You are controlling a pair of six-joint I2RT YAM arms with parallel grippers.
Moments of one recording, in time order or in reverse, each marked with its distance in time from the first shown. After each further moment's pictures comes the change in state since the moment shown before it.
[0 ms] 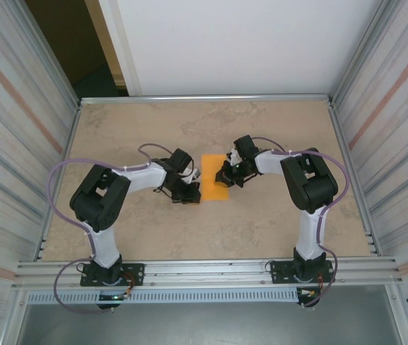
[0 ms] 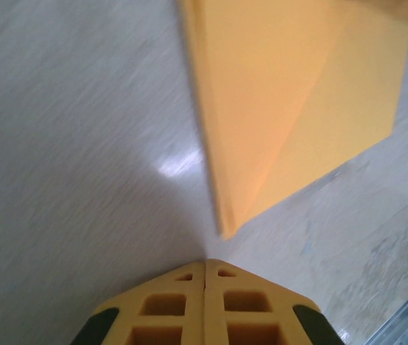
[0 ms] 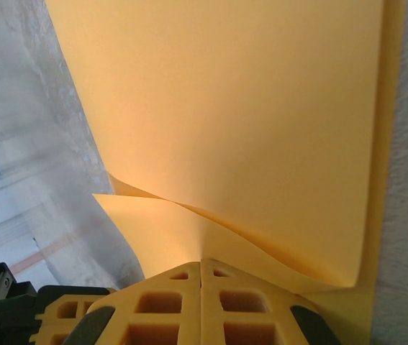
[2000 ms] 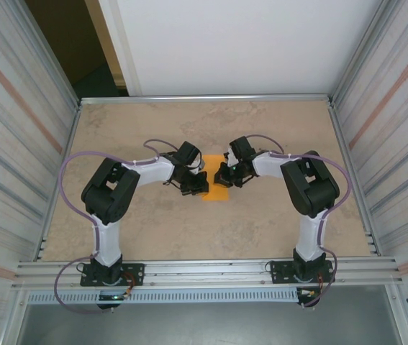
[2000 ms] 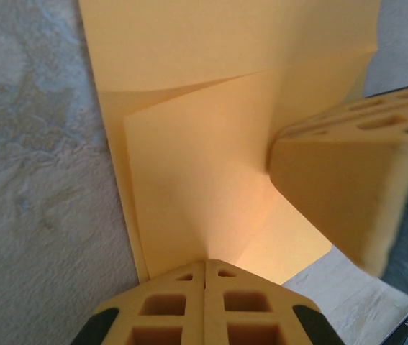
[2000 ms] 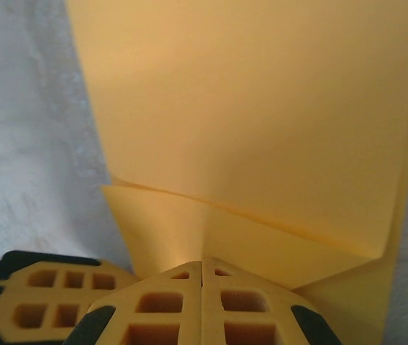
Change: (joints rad) left arm -0.021 0.121 0.145 0.091 -0.027 -0.182; right arm 0.049 -0.043 -0.018 0.006 0.107 -0.045
